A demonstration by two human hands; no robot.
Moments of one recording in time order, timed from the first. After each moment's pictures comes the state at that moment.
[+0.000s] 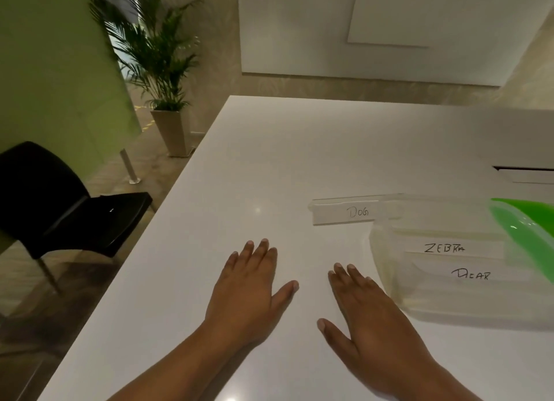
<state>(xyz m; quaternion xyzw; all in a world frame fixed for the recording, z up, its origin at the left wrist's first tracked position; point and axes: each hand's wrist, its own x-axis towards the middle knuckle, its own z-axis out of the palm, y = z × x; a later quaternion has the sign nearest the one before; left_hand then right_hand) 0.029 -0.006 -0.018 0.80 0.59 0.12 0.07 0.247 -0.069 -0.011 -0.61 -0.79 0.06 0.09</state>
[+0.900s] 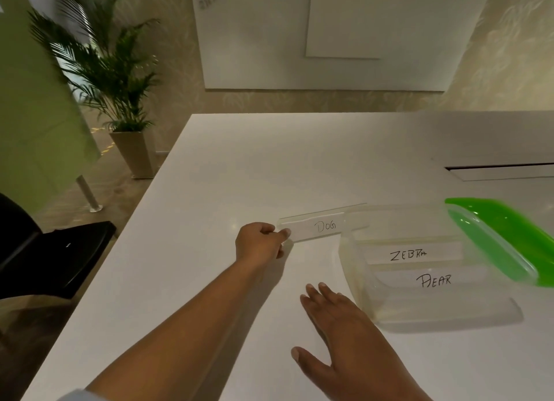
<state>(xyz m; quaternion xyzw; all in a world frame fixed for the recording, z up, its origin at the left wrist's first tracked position) 0.116 0.111 0.016 0.49 0.62 0.39 0.47 0.248 -0.060 -0.002 -0.61 -0.77 0.11 0.12</state>
